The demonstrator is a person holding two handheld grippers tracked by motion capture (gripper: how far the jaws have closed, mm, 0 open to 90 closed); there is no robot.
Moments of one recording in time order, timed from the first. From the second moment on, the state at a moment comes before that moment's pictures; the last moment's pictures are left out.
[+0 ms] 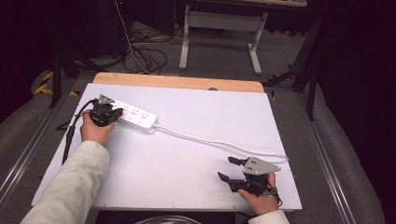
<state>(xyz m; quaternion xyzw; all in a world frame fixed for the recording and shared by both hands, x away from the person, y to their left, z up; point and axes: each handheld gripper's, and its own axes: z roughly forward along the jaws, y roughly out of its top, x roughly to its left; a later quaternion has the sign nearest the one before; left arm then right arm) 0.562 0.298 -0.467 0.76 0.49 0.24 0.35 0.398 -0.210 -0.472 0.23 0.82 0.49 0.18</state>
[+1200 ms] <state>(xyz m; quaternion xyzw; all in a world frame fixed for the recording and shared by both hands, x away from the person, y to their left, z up) 0.559 0.290 -0.468 0.76 0.50 0.26 0.33 0.397 -0.209 -0.473 0.23 0.83 0.49 0.18</state>
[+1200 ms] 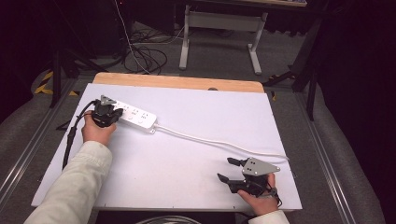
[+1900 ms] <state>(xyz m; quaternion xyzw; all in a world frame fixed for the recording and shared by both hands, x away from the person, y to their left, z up) 0.548 0.292 -0.446 0.75 0.50 0.24 0.37 0.396 -0.210 -0.472 0.23 0.82 0.49 0.18</state>
